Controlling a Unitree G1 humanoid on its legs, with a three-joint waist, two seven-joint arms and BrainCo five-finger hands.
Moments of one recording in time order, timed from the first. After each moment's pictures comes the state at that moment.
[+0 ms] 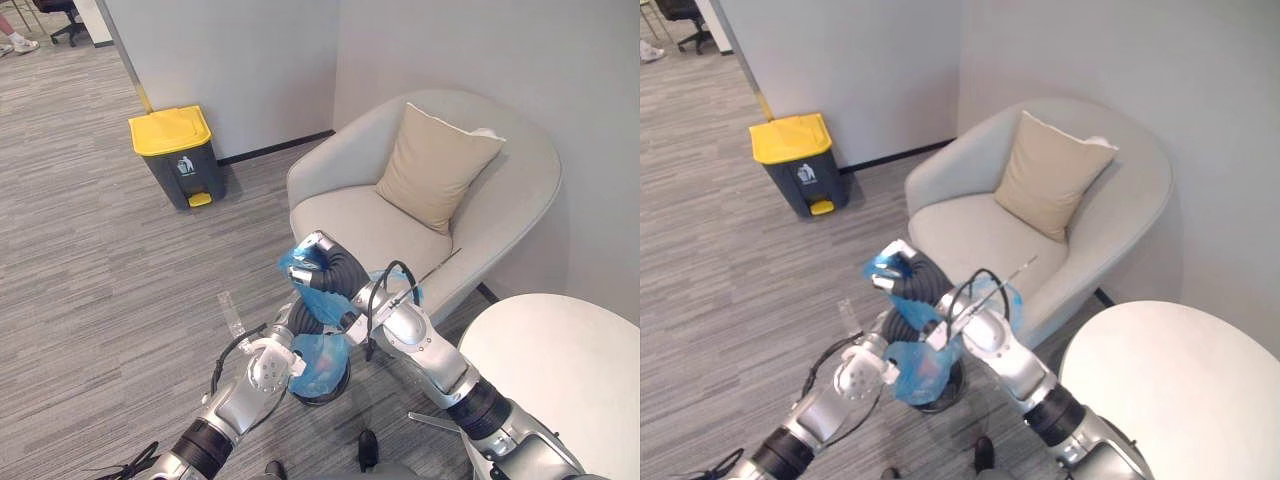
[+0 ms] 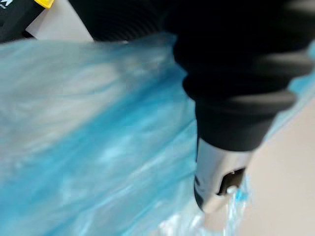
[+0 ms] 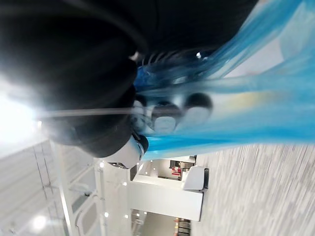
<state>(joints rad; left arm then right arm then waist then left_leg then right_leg) -0.13 0.24 -0.49 0.21 0.35 -0.07 0.17 -0.38 -0.25 0.61 -0.14 0.33 -0.10 0.07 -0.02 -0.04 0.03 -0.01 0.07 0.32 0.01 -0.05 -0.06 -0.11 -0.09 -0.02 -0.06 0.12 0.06</state>
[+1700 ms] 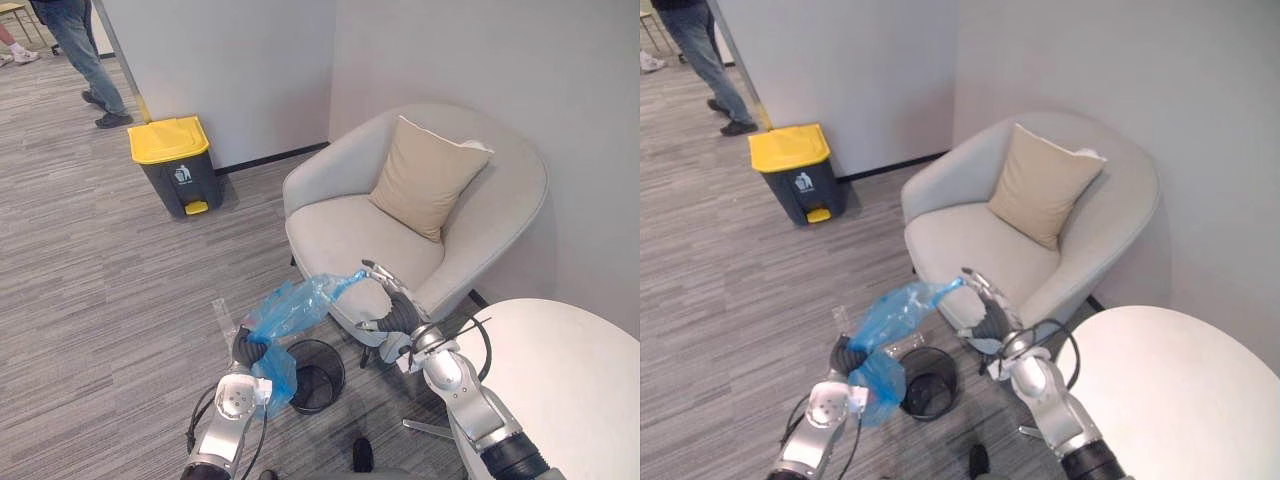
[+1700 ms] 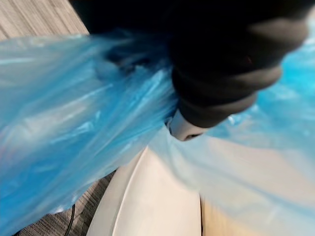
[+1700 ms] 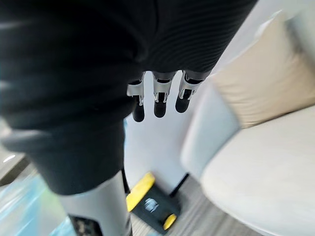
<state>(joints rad) 0.09 0.11 -0.09 0.34 0.15 -0.01 0.28 0.00 -0.26 0.23 0.10 -0.42 -0.15 -0.10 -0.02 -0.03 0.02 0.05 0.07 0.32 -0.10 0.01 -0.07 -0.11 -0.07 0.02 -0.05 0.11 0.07</state>
